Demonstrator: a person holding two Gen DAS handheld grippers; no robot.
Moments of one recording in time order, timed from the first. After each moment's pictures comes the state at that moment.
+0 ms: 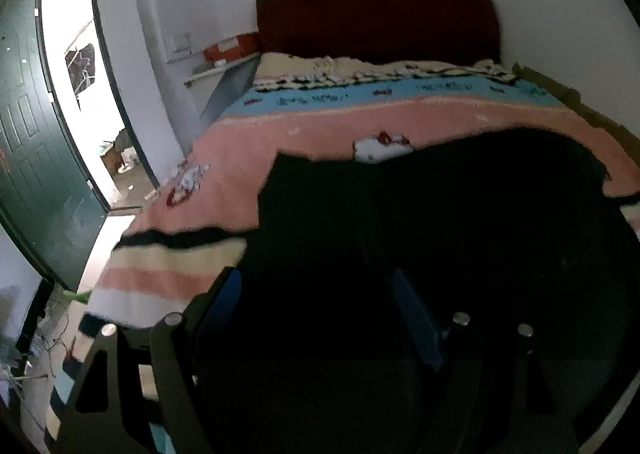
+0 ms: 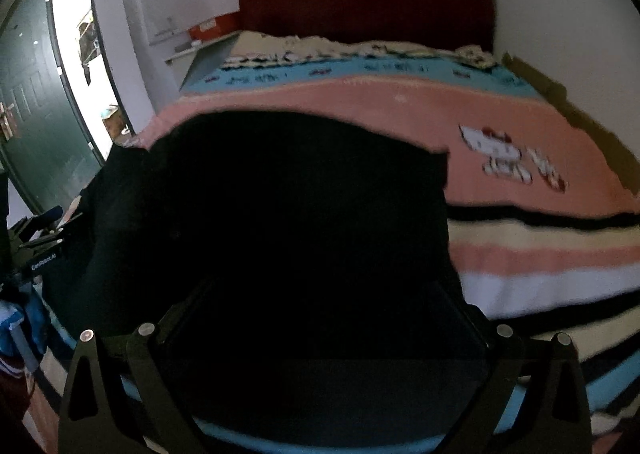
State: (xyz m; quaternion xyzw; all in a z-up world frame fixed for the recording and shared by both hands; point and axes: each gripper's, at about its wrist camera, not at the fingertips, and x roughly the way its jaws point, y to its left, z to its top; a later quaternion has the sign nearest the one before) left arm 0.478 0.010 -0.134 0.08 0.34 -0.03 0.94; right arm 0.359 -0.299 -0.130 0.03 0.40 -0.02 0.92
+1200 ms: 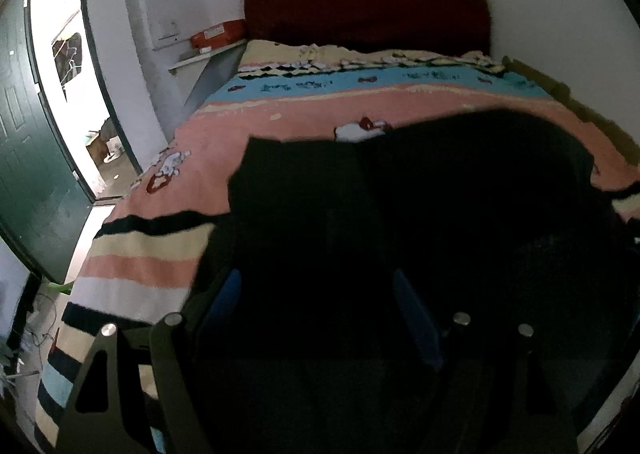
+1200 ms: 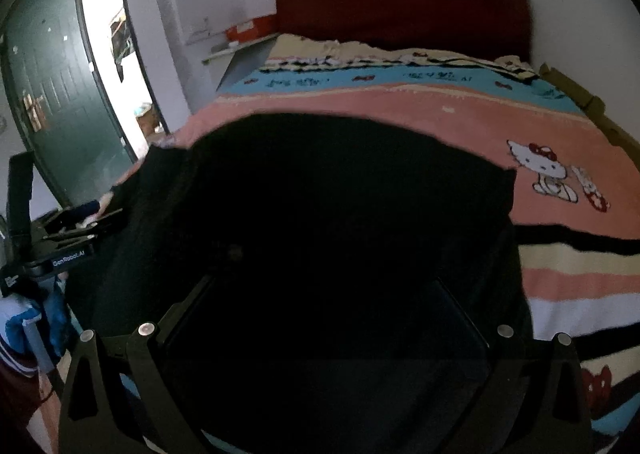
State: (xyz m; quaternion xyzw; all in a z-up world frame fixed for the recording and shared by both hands) left arm 0.472 0.000 -0.153 0.07 0.37 -0.06 0.92; right arm 0.366 -0.263 -0.147 0.03 0.40 0.05 0.92
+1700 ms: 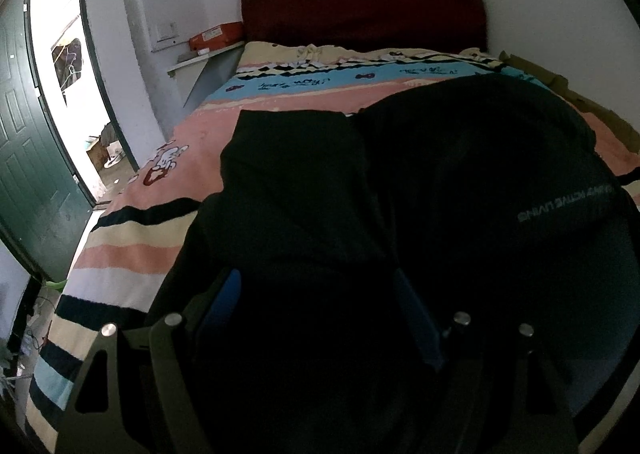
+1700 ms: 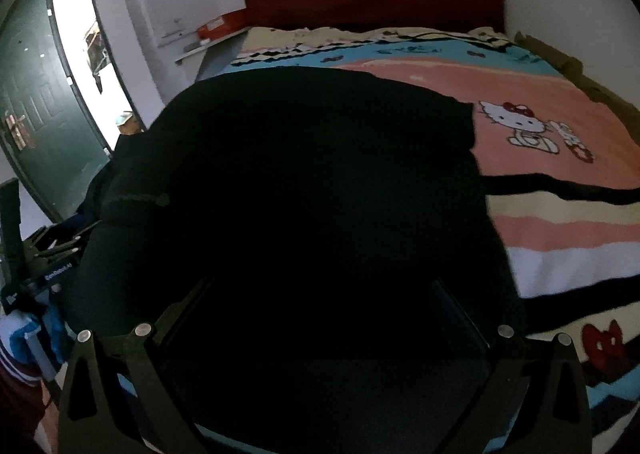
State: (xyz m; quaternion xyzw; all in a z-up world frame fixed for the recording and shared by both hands) left arm 0.461 0.001 -0.173 0.08 0.36 -0.06 0.93; right arm 0.348 -0.302 -0.175 0.07 0.41 0.01 0.91
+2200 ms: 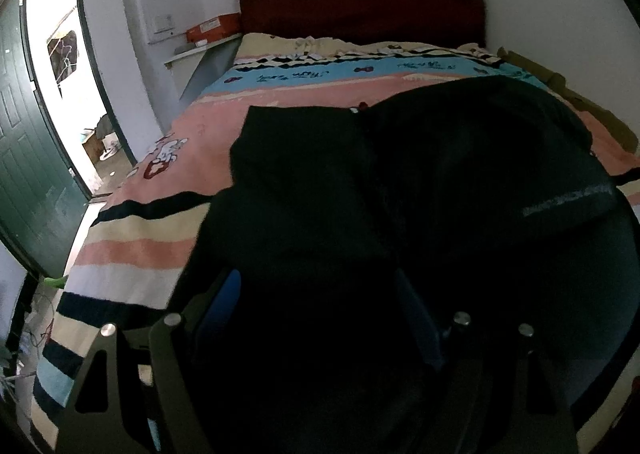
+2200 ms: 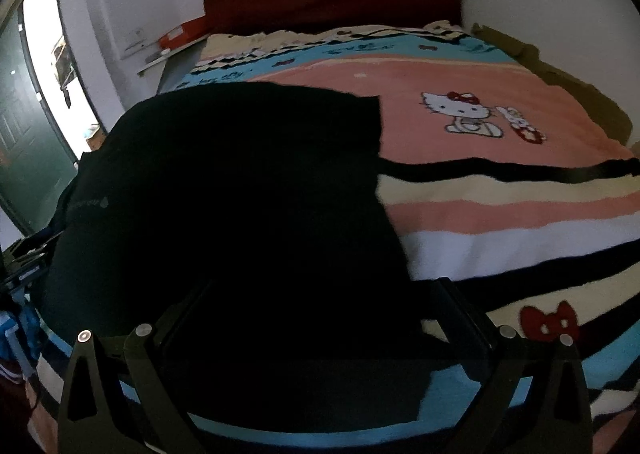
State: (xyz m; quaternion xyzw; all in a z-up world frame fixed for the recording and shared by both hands) left arm 0.462 0.012 -0.166 0.08 0.37 -0.06 0.92; right arm 0.324 -0.357 -0.167 0.08 0.41 -0.05 0.91
